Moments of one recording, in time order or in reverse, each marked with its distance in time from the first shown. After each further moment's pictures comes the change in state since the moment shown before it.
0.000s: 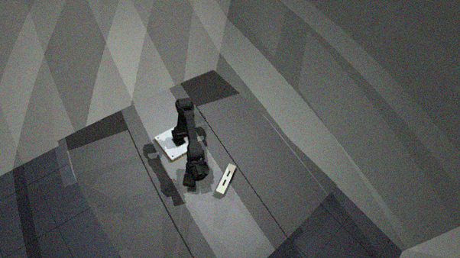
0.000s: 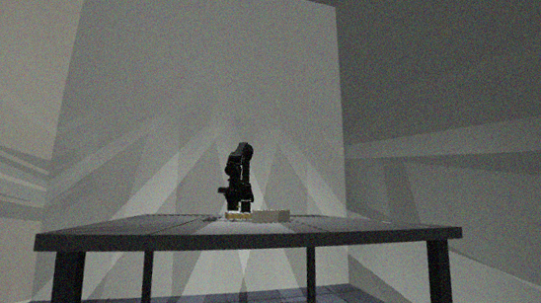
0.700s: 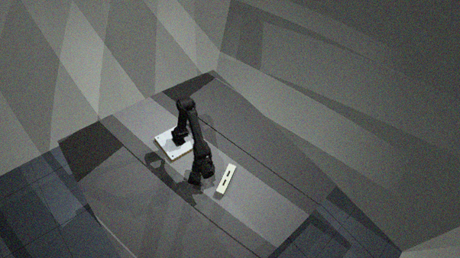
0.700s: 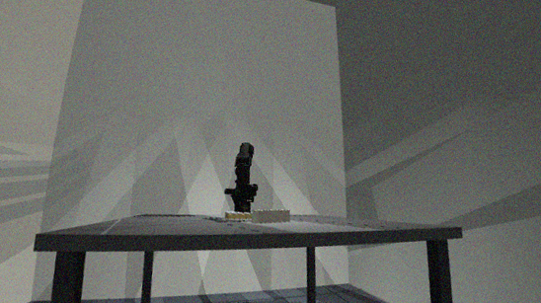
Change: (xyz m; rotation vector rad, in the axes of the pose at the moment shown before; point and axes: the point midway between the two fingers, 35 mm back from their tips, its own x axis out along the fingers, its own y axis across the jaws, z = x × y) arm 0.004 0.019 0.032 0.080 -0.006 -0.006
